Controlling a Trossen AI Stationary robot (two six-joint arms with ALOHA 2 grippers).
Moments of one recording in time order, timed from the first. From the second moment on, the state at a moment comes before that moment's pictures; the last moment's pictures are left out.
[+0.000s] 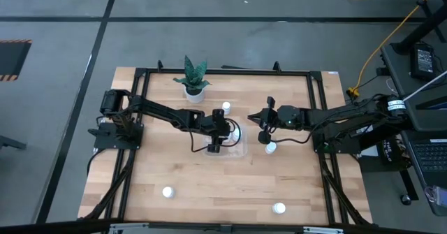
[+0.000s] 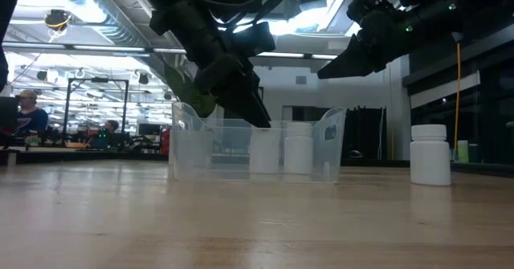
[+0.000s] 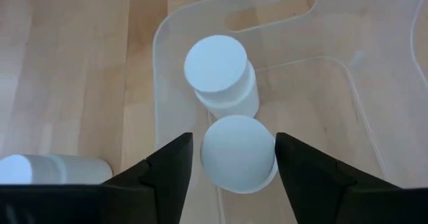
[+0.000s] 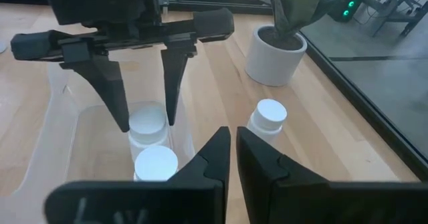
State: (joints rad) left arm -0.01 1.77 1.06 -0.13 -0.14 0.18; right arm 0.00 1.20 0.52 0.29 0.26 -0.03
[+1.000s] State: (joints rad) left arm -0.03 1.70 1.06 -0.13 -0.14 0.27; right arm 0.00 1.20 0.52 0.28 0.26 -0.03
